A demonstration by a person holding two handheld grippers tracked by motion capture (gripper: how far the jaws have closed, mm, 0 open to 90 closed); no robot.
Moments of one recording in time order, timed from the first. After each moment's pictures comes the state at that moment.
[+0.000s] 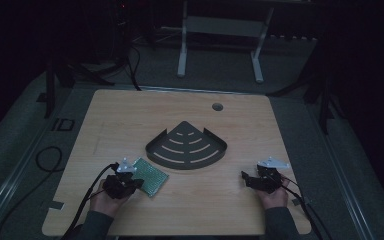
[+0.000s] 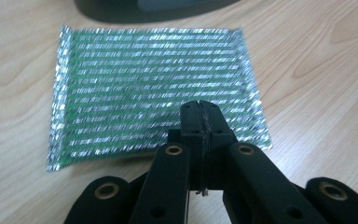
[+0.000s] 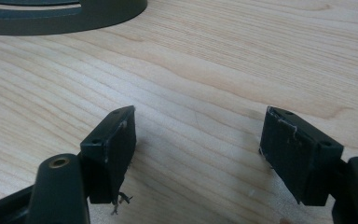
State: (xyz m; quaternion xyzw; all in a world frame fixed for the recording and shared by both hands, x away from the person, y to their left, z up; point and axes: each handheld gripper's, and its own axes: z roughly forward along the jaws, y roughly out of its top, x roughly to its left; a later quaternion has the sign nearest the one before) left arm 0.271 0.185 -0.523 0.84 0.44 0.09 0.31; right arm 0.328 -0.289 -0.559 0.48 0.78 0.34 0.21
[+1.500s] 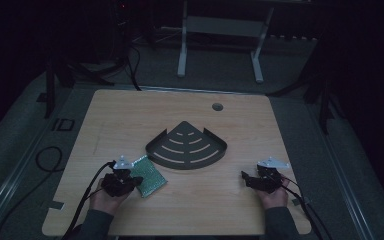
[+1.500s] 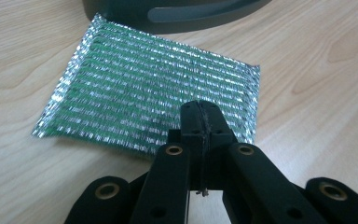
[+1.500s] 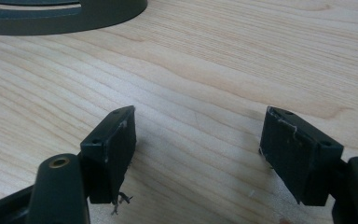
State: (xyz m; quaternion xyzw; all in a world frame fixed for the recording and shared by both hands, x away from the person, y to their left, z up) left arm 0.279 0.184 -0.523 0.82 0.45 0.08 0.33; right arm 0.328 -0.289 -0.559 0.48 0.78 0.34 0.21
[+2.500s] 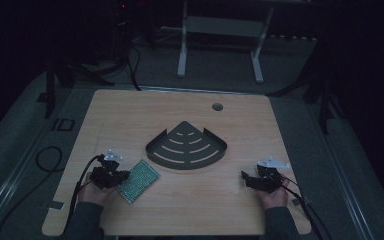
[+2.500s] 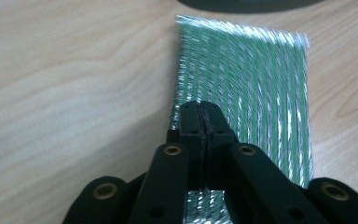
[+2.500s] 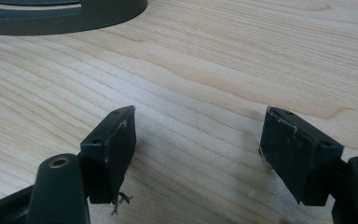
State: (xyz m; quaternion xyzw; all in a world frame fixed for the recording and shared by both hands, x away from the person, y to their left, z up) left arm 0.298 0.223 -0.522 0.82 0.49 0.10 0.29; right arm 0.328 -0.289 -0.559 0.48 0.78 0.34 0.21
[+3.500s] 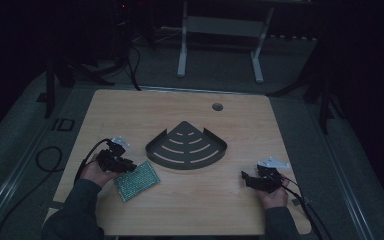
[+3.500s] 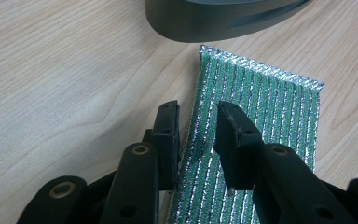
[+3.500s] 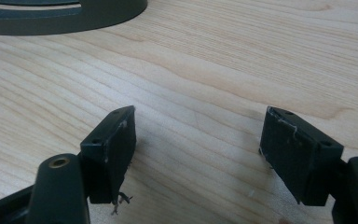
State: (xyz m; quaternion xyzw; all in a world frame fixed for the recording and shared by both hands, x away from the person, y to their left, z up) left arm 0.350 0.223 -0.512 0.87 0.41 0.03 0.27; right arm 0.328 -0.289 -0.559 0.48 0.78 0.34 0.21
